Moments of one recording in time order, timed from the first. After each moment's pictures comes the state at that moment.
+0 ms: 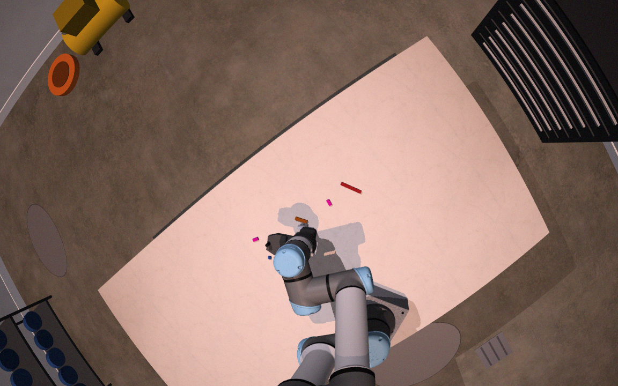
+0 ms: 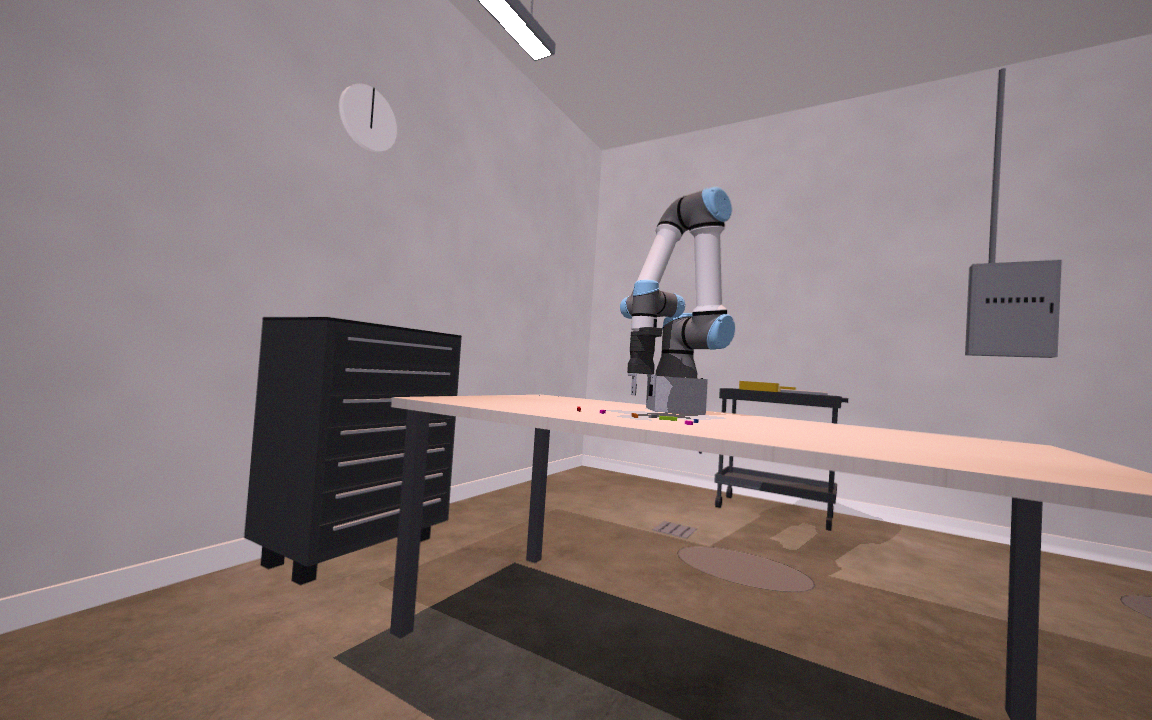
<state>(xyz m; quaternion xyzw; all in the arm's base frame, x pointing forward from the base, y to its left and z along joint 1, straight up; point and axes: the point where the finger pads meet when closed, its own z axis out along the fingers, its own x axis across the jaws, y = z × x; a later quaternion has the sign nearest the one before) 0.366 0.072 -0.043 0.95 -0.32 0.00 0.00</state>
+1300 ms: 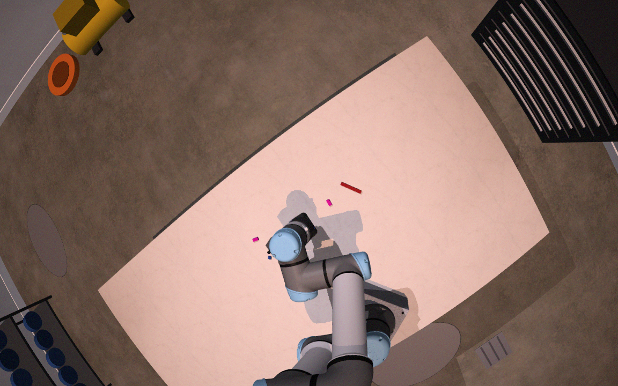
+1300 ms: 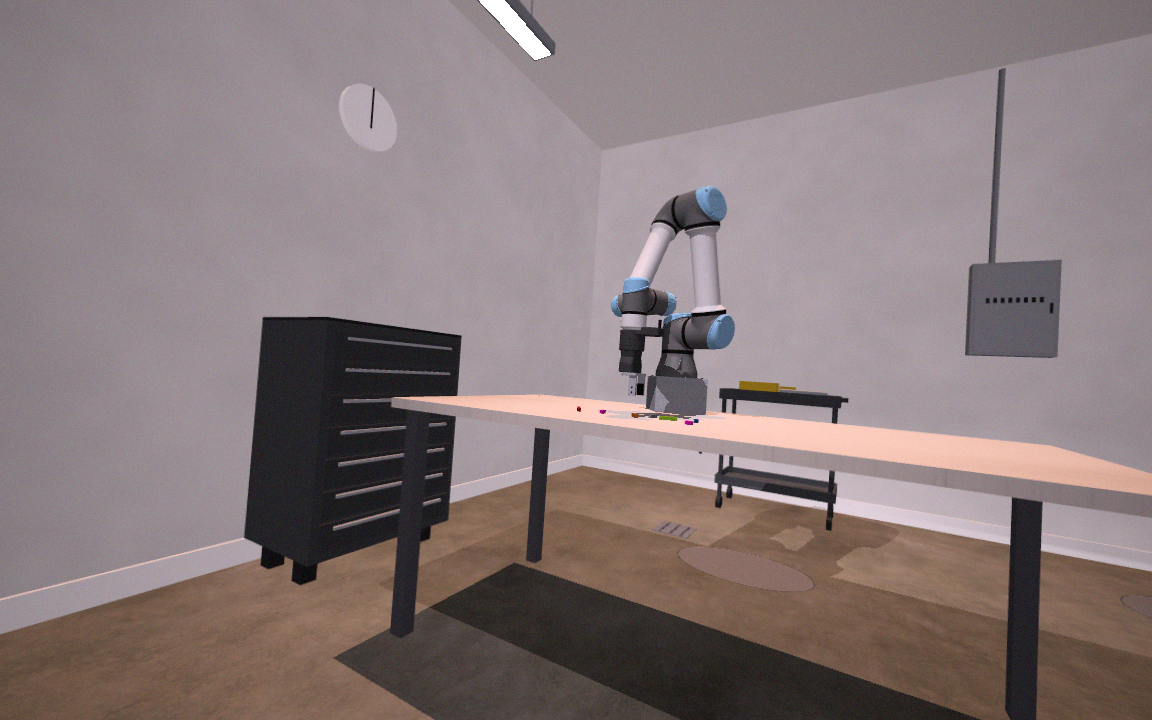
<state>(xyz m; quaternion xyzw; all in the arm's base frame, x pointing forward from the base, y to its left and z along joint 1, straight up) 0.388 0.064 -0.042 1.00 0.05 0.00 0.01</state>
